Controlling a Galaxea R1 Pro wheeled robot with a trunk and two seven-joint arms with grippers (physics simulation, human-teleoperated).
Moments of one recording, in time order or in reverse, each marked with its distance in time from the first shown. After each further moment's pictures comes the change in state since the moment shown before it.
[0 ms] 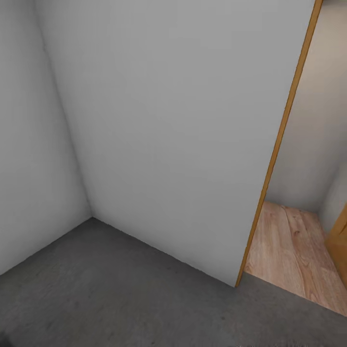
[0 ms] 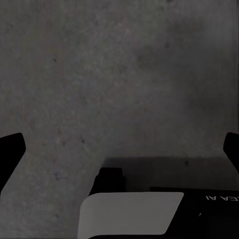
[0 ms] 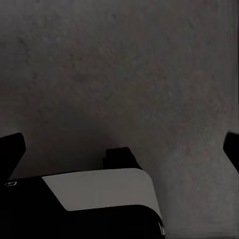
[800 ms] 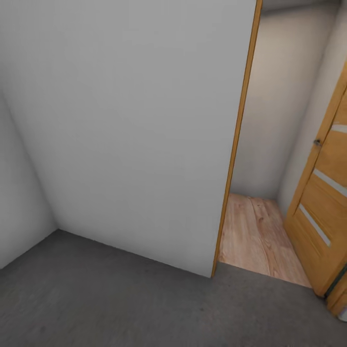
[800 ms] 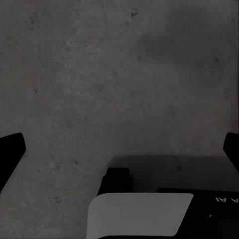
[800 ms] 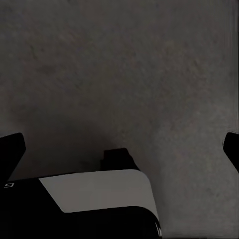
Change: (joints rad) left arm 0.000 0.018 0.000 0.000 0.000 0.000 0.000; right arm 0.000 -0.005 0.000 0.000 0.001 -0.004 -0.001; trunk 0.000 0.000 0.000
